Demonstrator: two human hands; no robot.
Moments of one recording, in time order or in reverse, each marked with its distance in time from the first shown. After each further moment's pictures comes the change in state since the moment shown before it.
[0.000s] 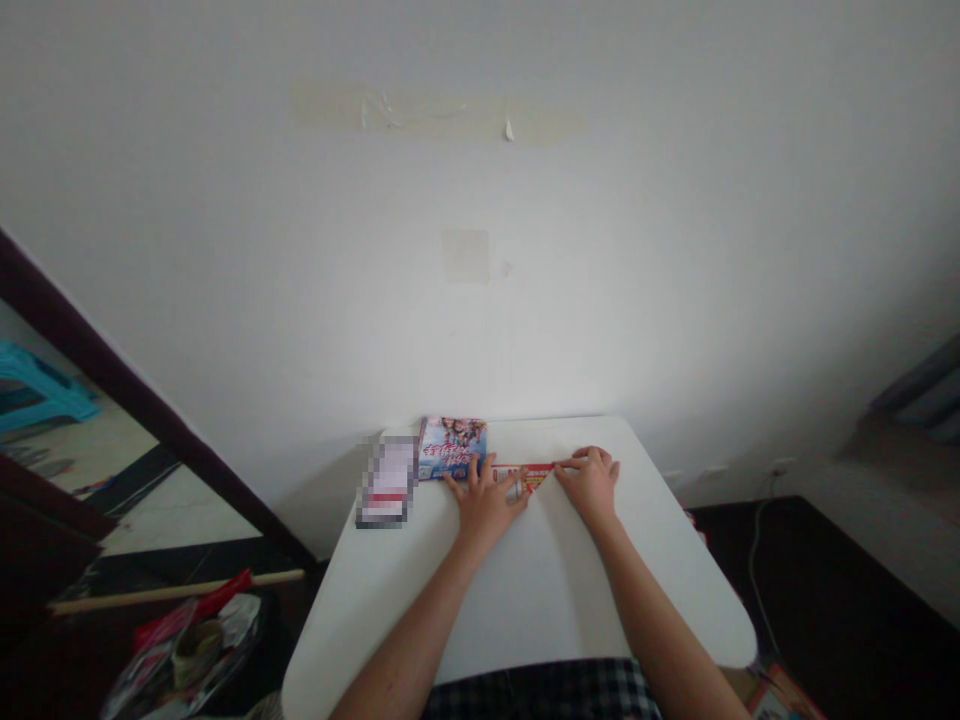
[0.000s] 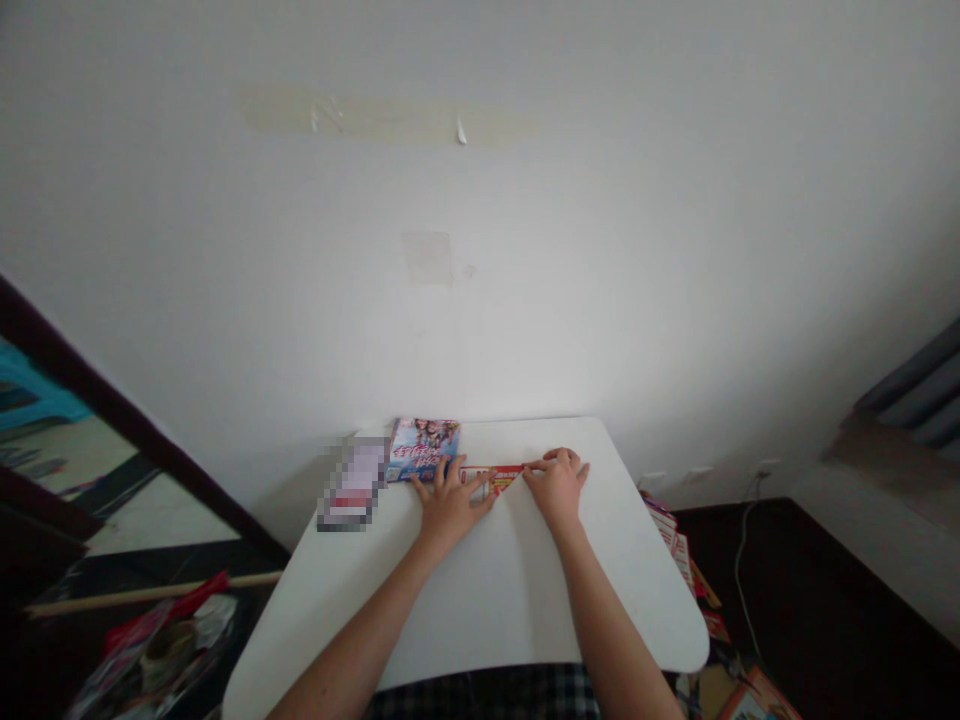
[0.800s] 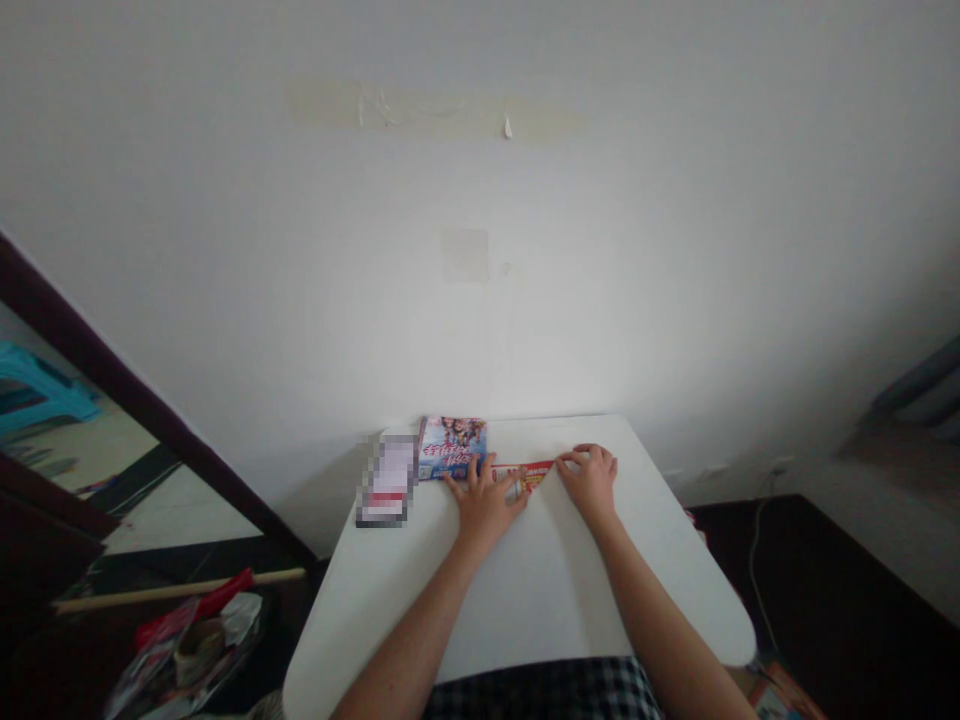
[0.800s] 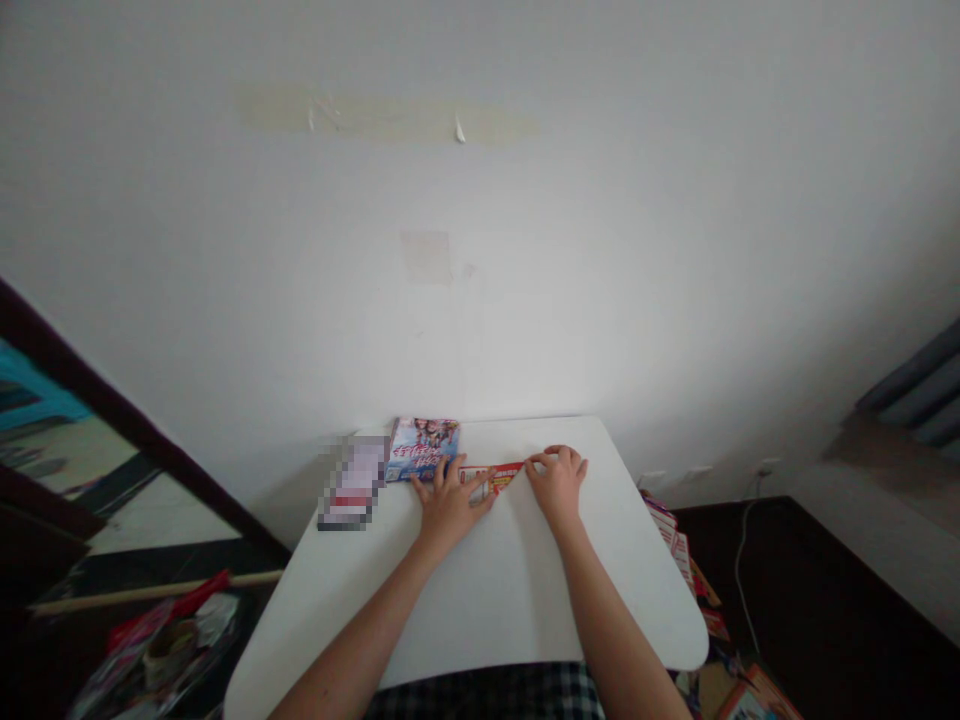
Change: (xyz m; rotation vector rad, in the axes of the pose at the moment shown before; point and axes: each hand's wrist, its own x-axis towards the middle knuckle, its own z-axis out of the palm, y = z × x) left_hand -0.001 -0.004 0.006 0.018 0.027 0.015; right_hand 0.002 0.004 0.004 -0.017 0.078 -0.047
